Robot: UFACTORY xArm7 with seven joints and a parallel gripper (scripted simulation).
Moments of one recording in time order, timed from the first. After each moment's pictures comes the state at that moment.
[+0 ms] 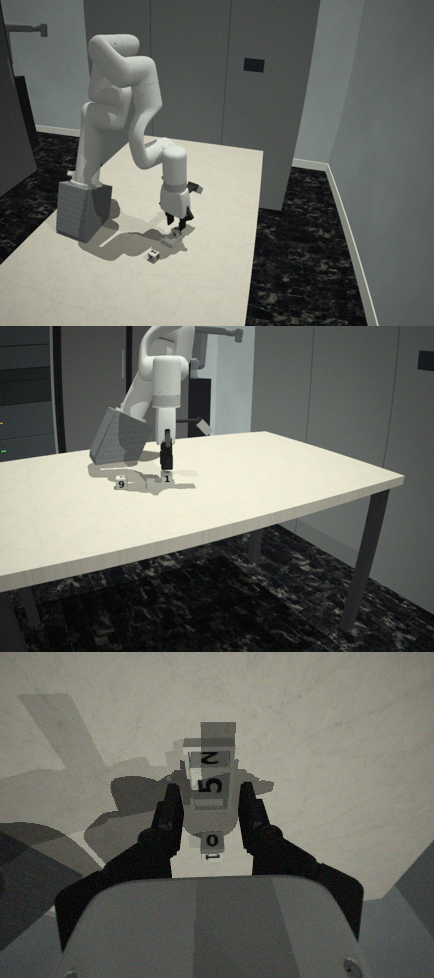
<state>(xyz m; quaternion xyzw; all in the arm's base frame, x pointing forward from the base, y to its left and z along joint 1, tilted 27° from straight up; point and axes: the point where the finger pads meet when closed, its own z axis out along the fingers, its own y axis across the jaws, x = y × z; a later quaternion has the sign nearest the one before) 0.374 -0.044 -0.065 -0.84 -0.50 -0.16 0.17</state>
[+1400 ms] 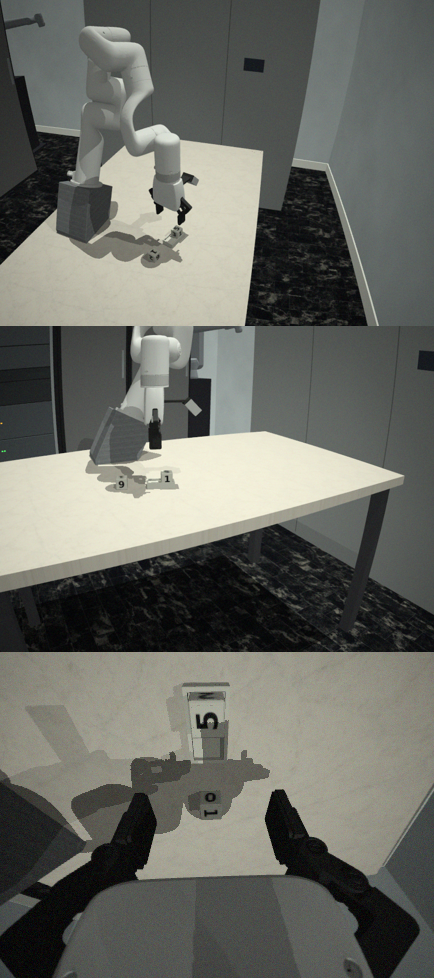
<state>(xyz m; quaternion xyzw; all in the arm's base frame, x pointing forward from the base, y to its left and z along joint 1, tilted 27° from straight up) 0.355 -0.093 -0.031 -0.84 -0.49 -0.16 0.17</state>
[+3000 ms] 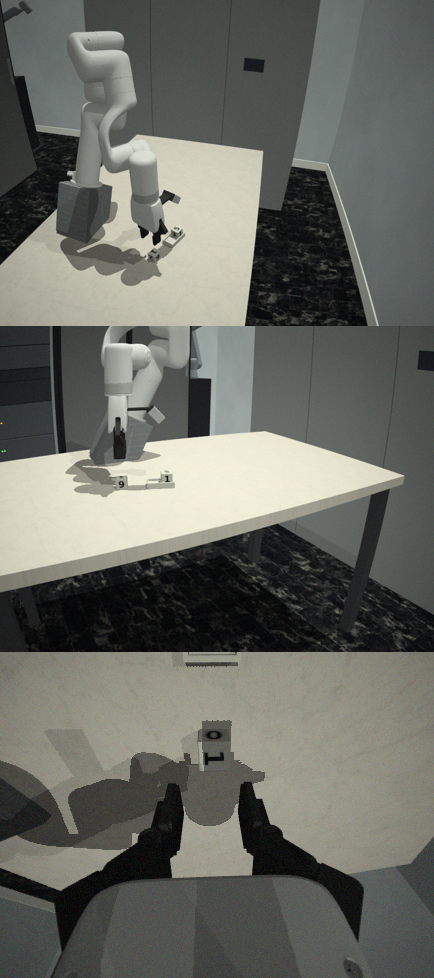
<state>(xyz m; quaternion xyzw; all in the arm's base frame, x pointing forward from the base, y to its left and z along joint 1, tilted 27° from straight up) 0.308 -0.157 -0.089 -0.84 -0.50 -0.16 0.17</state>
